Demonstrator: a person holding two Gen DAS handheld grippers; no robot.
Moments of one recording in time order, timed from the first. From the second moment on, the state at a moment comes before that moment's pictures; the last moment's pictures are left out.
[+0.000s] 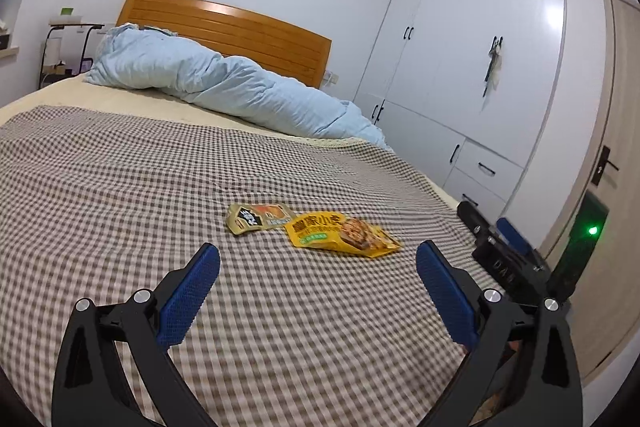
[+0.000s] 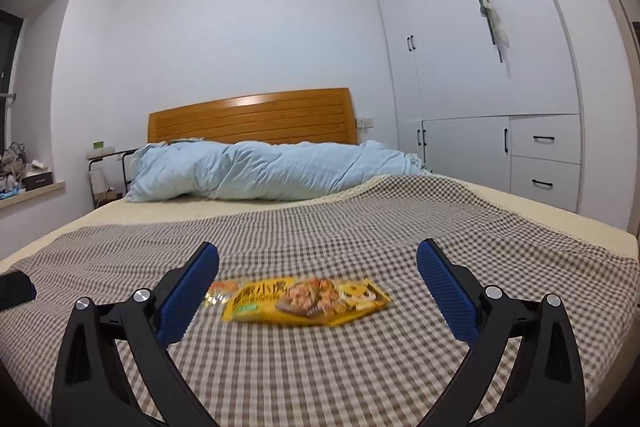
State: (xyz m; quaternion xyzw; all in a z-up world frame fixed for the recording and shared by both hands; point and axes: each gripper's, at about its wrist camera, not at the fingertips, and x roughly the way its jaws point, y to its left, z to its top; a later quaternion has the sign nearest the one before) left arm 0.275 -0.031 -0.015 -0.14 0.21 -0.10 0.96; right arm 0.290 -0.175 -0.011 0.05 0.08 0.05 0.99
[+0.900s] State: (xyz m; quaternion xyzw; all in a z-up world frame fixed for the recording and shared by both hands) left arm 0.411 -0.017 -0.059 -0.16 0.27 -0.07 0.95; right arm 0.424 -0.126 -0.052 0.04 0.29 -0.02 0.96
